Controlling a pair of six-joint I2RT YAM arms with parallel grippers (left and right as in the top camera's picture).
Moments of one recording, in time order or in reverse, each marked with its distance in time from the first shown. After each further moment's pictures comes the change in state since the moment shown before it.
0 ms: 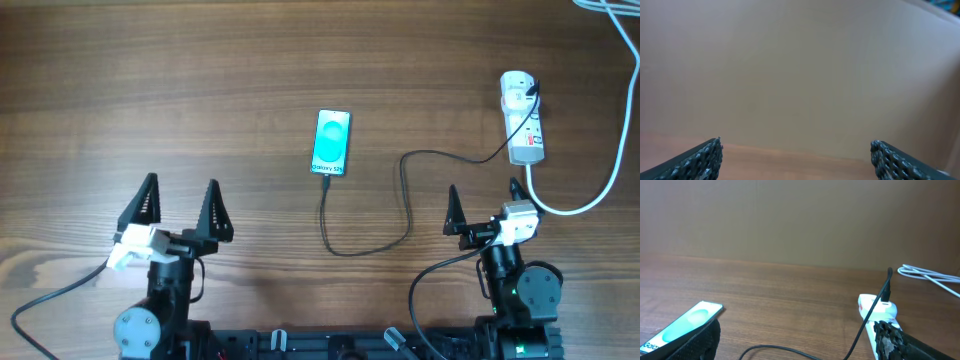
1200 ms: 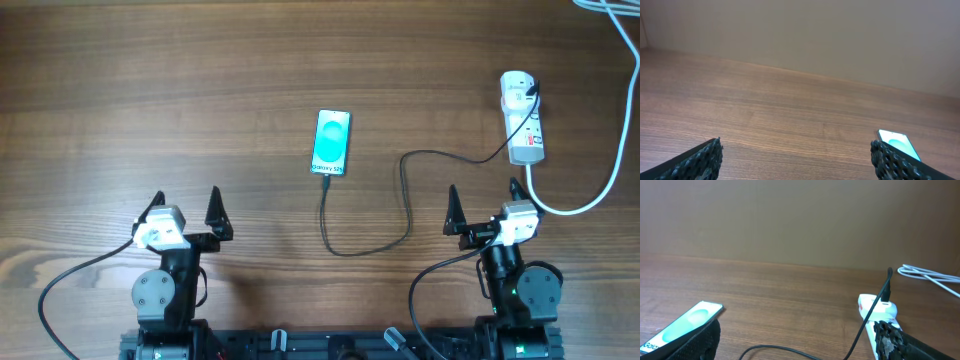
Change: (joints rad) left arm 0.096 0.000 -0.104 -0.294 -0.027 0.103; right arm 0.000 0.000 0.000 0.000 0.000 0.000
